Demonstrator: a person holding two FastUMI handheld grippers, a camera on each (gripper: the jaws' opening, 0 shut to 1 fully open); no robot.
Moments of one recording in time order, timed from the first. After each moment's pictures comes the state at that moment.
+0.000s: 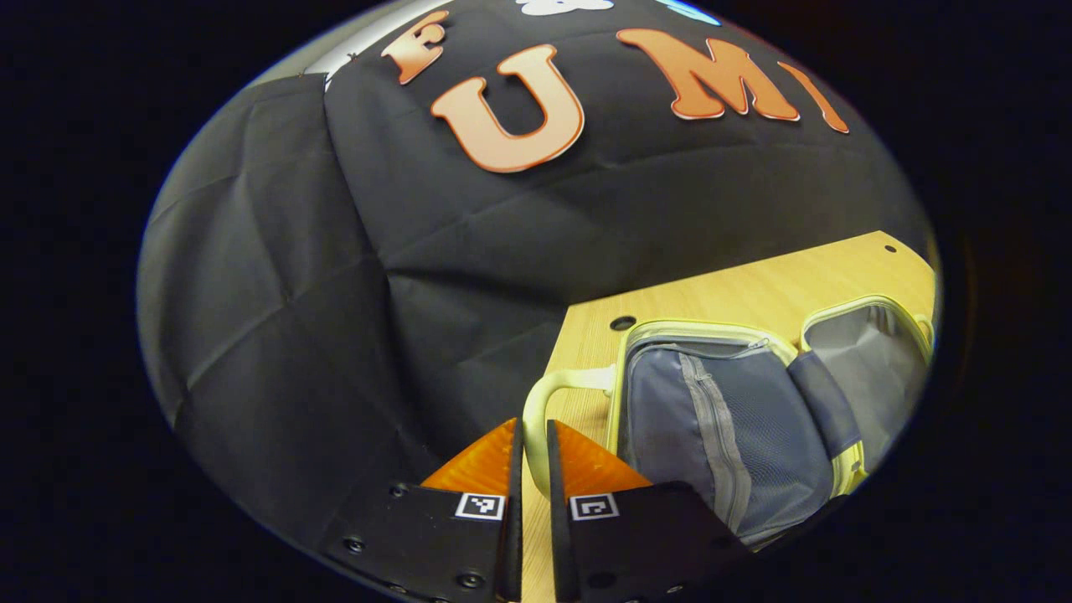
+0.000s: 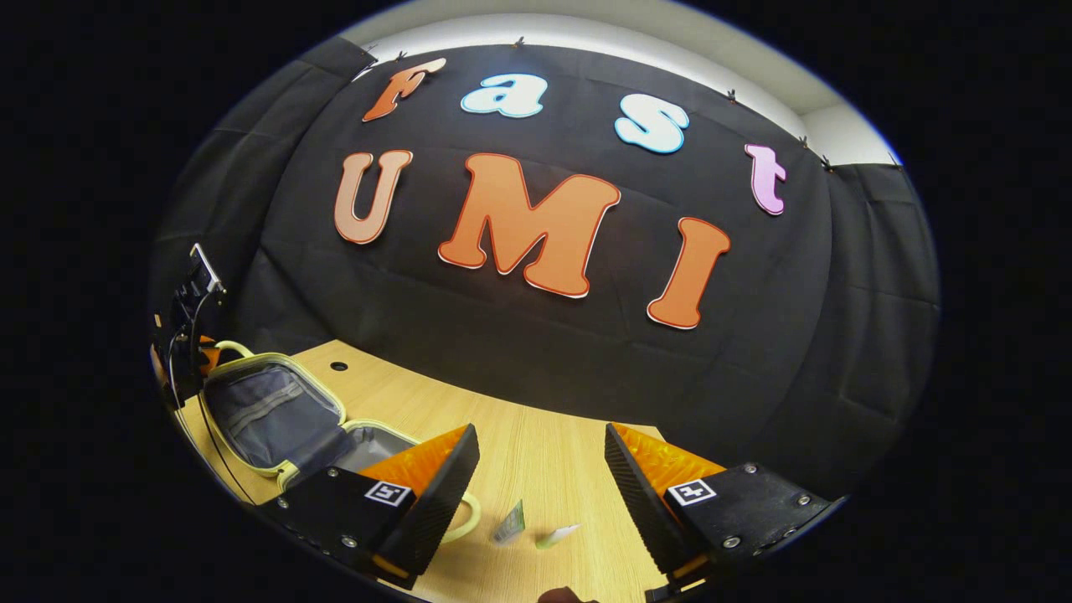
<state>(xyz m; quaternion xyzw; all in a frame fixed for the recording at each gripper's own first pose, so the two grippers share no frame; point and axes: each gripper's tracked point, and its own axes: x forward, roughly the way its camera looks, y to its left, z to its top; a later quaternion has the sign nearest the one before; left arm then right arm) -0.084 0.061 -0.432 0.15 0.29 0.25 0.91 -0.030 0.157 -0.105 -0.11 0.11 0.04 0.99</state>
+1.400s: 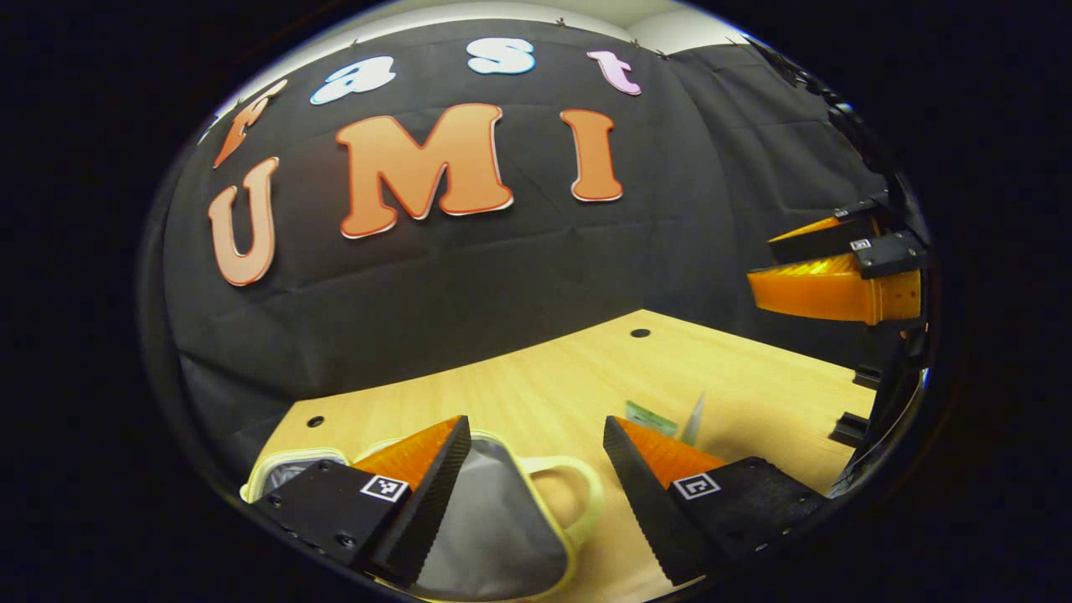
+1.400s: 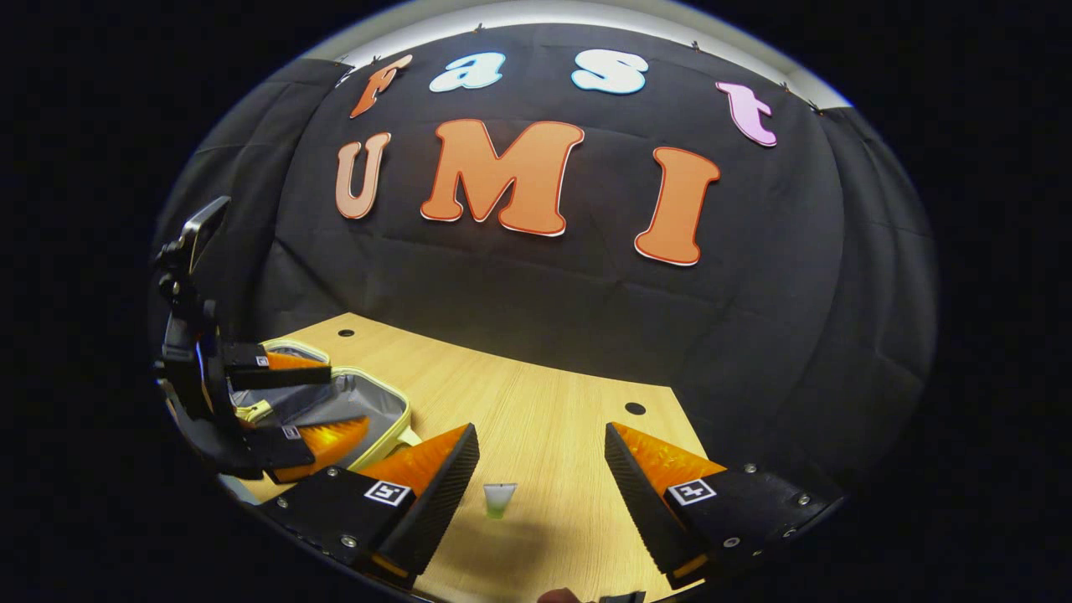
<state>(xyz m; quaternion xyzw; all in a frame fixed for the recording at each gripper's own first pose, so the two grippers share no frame) 0.004 -0.457 -0.410 0.08 0.19 -0.11 0.97 -0.019 0.040 -0.189 -0.06 0.16 0.11 0.98</state>
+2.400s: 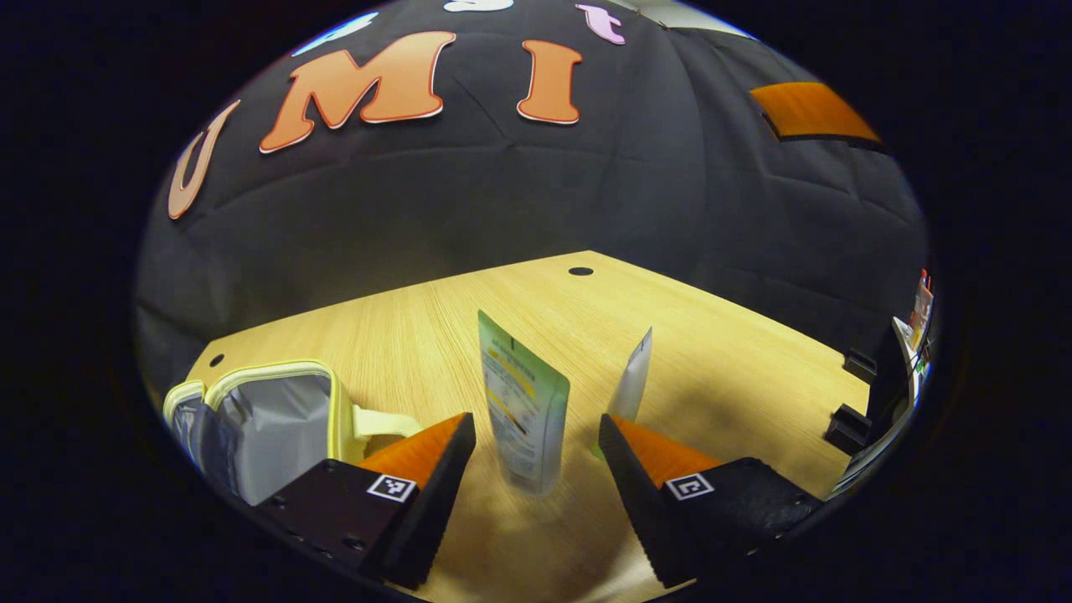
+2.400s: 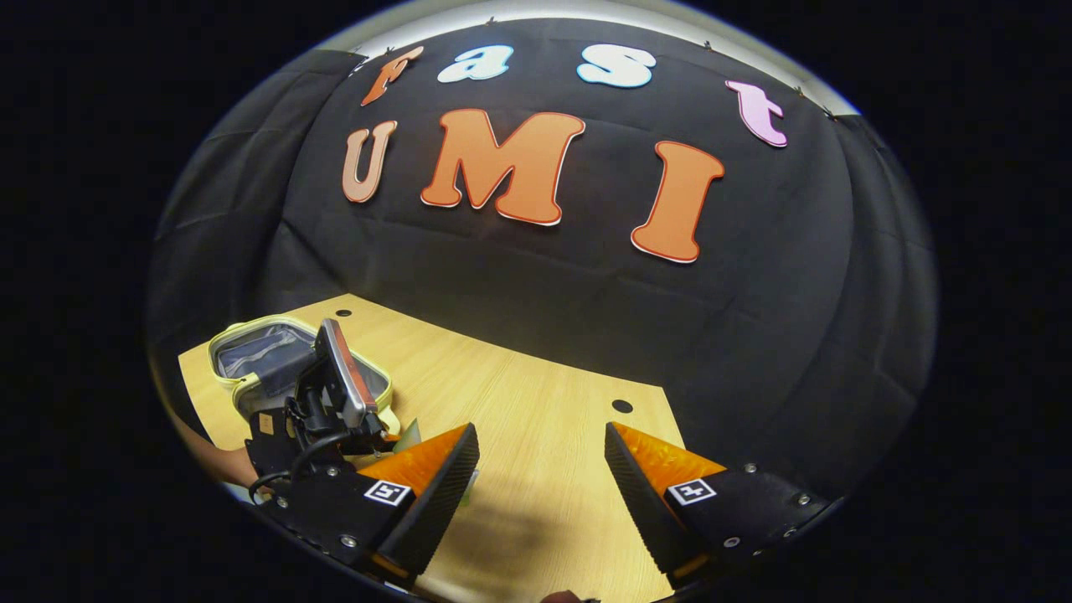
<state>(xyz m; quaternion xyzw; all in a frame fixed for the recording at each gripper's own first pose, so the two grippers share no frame) 0.035 -0.563 -0.544 0.03 0.29 -0.17 0.94 -0.013 -0.001 -0.194 -0.09 0.17 0.12 0.97</state>
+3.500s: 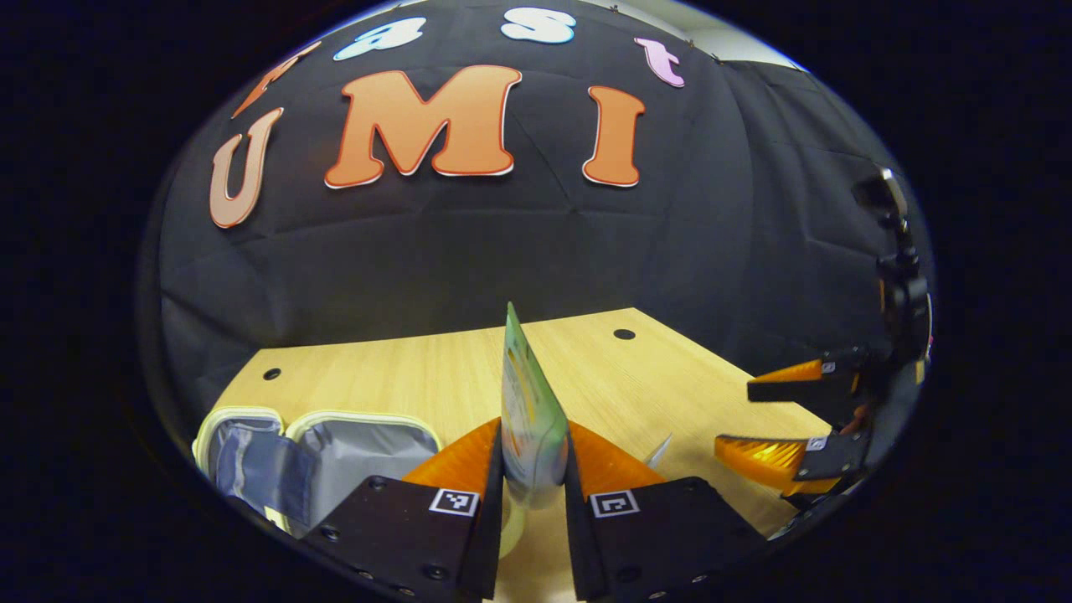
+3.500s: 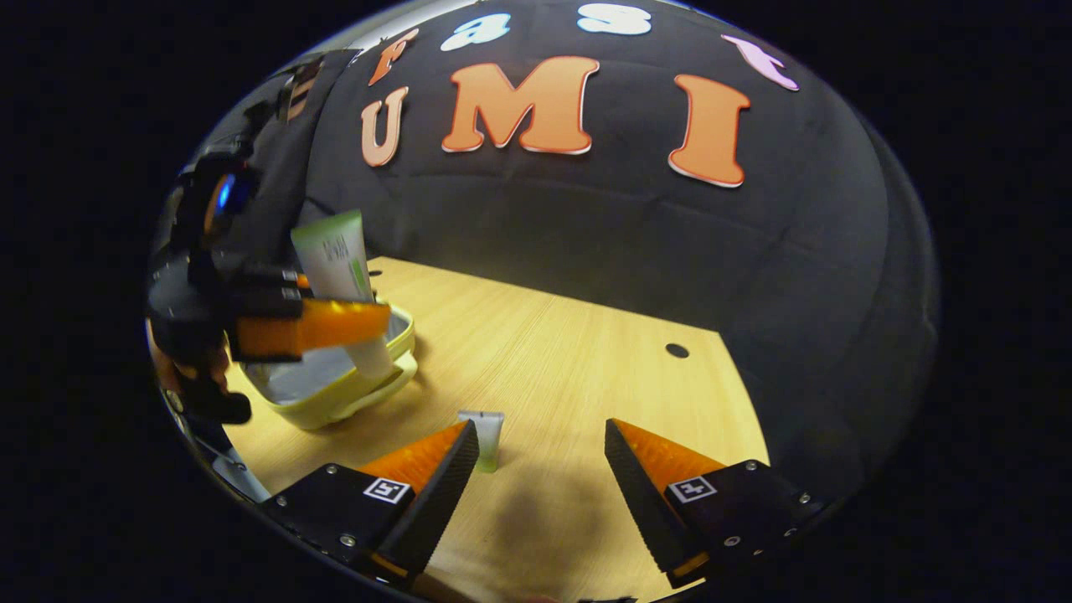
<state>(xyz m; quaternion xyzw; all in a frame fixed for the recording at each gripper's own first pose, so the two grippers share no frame) 0.042 -0.493 -0.406 0.00 0.24 -0.07 0.97 -0.015 0.030 -0.322 -0.07 0.27 0.20 0.94</state>
